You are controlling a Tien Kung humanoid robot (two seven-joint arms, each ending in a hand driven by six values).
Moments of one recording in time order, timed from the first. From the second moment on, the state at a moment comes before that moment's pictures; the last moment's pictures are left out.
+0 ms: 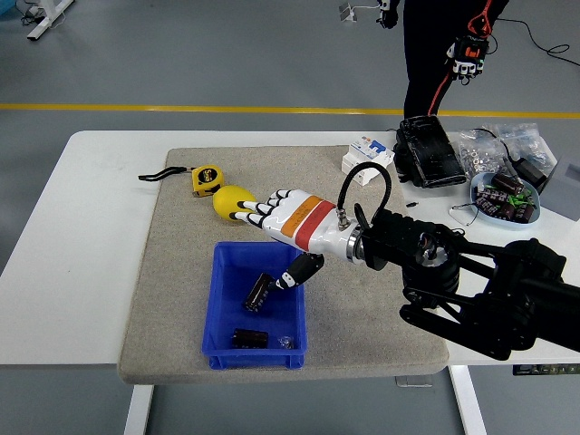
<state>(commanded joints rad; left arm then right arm) -0.20 0.11 -0.47 -0.26 0.87 0.24 0.27 1.03 -0.19 0.19 1.20 -1.99 -0.15 -0.03</state>
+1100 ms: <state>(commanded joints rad) -0.19 0.11 -0.47 -0.26 0.85 0.25 0.27 0.85 -0.33 0.48 1.13 -0.92 -0.14 0.26</state>
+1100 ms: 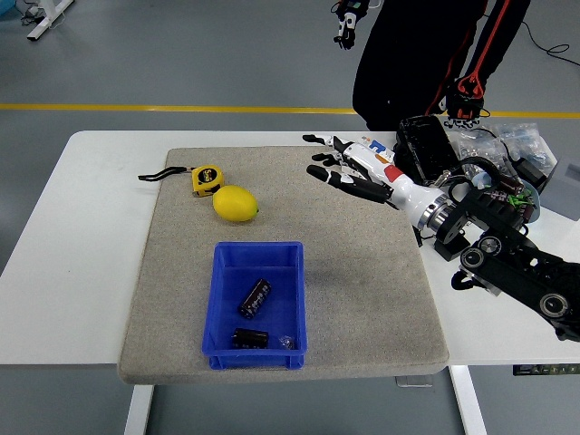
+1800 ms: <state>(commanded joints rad) -0.19 0.10 -0.48 -0.26 0.87 0.25 0.27 0.75 -0.36 0.55 1.10 -0.43 -0.11 0.25</state>
